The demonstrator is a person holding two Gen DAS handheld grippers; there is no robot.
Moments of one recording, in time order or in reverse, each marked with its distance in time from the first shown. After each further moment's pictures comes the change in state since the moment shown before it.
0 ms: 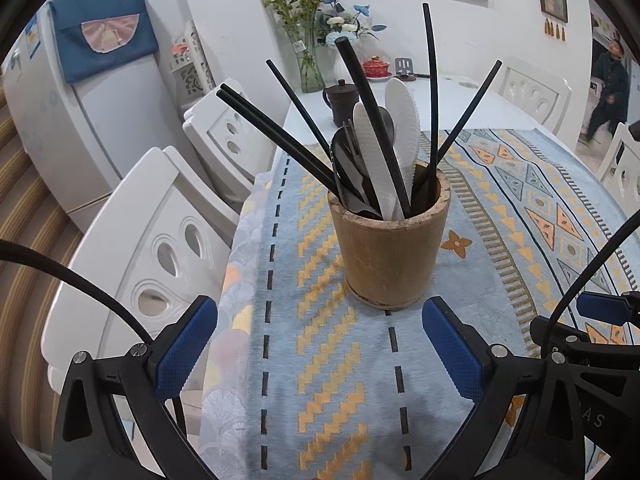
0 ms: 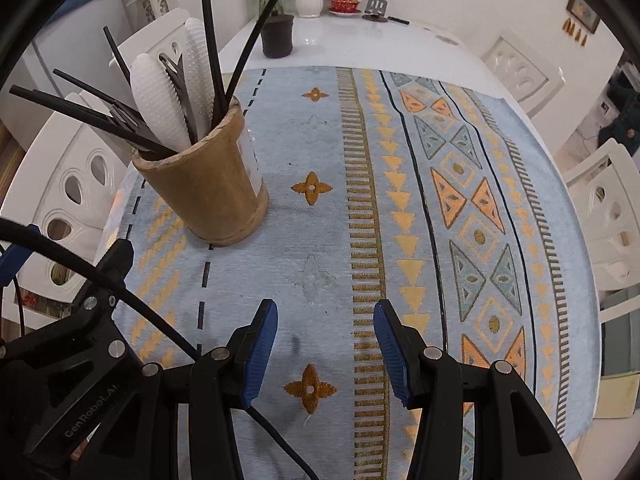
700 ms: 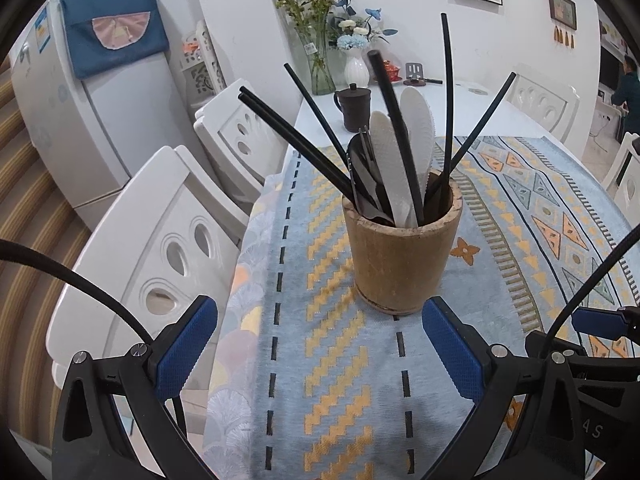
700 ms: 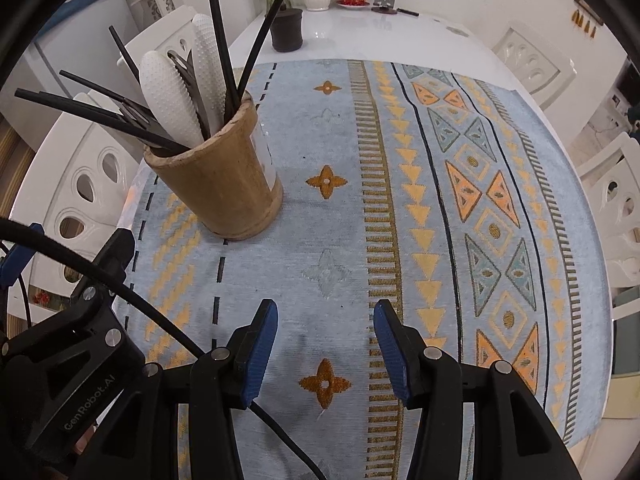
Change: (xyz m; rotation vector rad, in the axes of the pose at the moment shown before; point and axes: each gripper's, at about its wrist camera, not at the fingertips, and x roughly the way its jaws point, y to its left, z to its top) left arm -0.002 0.009 0.002 -0.030 -0.006 0.019; right arm 0.003 0.003 0.002 0.001 0.028 0.059
